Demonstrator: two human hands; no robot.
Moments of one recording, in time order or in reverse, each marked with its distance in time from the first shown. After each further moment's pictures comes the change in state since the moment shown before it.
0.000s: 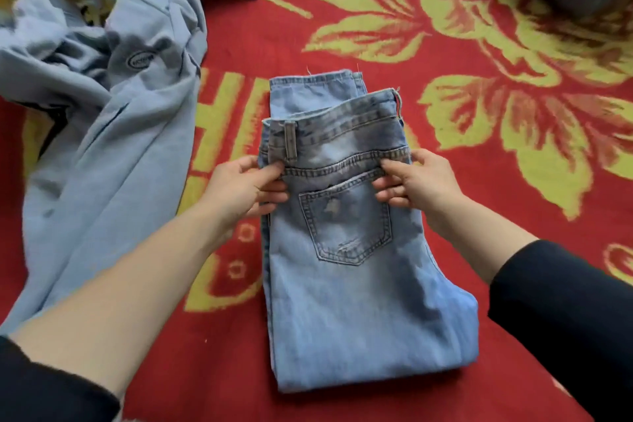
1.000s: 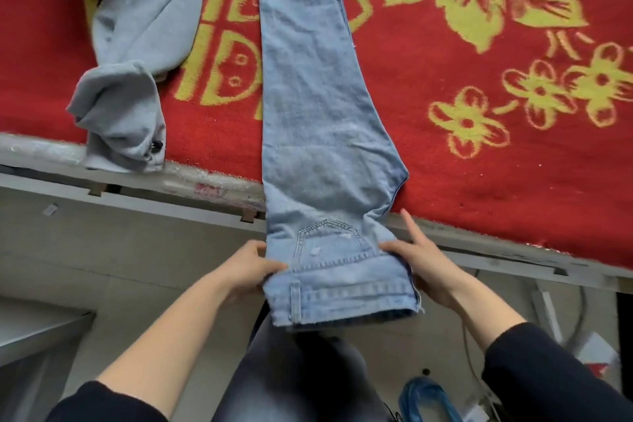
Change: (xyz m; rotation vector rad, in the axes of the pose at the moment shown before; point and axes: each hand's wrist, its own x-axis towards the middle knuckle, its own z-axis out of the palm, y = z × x) left_hand -0.329 -0.306 0.027 0.273 -0.199 -0.402; right_hand -0.338 0.296 -0.134 -0.008 -0.292 0.331
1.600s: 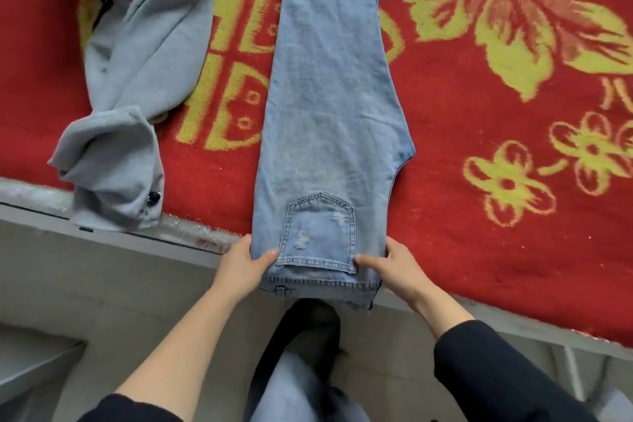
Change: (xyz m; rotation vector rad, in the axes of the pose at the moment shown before) left_hand 0.075 0.071 -0.054 0.276 0.369 0.240; right_hand 0.102 -0.080 0.047 -0.325 0.057 -0.180
